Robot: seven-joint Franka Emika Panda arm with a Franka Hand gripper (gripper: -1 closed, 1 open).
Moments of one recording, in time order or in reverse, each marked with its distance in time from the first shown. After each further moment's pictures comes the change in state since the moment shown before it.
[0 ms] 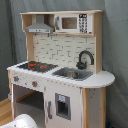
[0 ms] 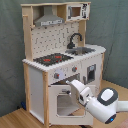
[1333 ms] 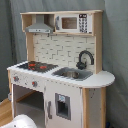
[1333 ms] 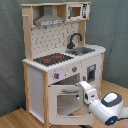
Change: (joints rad) arm 0.087 0.025 0.091 -0.156 0.224 -0.174 0.107
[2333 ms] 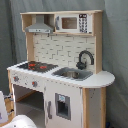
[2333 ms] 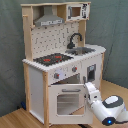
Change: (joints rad) arm 0.040 0.001 0.082 -0.124 0.140 -0.155 -0.036
